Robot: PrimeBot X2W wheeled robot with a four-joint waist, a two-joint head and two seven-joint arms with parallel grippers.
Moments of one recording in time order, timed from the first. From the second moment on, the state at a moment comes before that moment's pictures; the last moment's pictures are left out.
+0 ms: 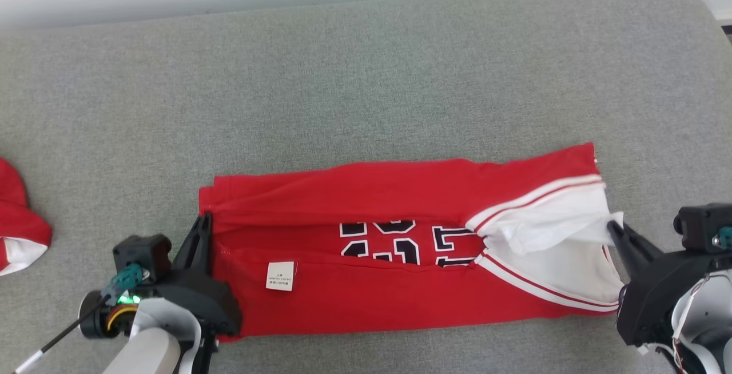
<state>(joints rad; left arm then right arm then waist) -0.42 0.37 -0.52 0.35 -0.72 0.21 -0.12 -0.11 -0.26 -0.06 -0.17 0.27 0.13 0.62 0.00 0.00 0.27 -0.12</state>
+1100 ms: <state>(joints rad) -0.04 0.23 -0.23 0.10 -0.48 0.03 -0.26 -0.05 -0.19 -0.13 0.01 0.28 0.13 0.58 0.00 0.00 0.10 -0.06</state>
